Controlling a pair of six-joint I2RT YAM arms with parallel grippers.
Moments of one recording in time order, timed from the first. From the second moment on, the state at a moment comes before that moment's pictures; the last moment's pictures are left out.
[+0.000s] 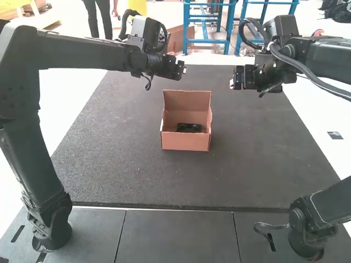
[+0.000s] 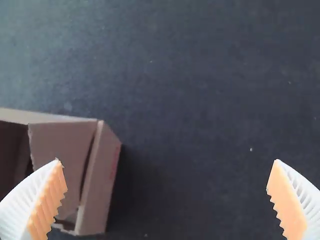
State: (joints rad) left arm -0.50 1.68 1.34 -0.10 -0.11 -0.03; right arm 0.31 1.31 1.11 -0.55 0.04 0.14
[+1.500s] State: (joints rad) left arm -0.56 1.74 1.18 -0.17 -0.08 -0.03; right arm 0.26 1.41 1.24 -0.71 -0.03 0.11
